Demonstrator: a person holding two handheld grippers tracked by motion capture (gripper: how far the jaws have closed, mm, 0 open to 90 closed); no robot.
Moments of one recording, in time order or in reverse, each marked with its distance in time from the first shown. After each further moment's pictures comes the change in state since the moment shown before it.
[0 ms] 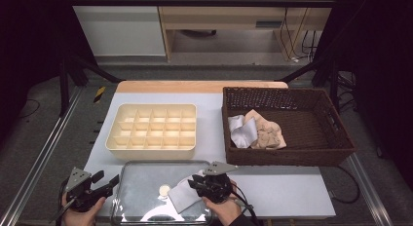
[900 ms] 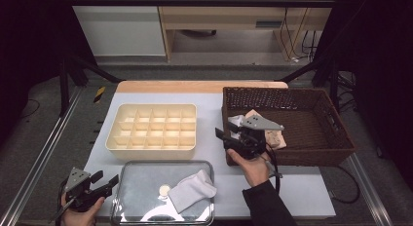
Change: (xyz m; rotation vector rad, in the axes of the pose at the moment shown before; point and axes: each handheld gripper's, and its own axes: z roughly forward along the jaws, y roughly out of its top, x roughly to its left) left arm 0.002 -0.001 0.000 0.004 0.006 -0.001; right arm -0.061 0.099 -0.084 -0.247 -0.245 0.020
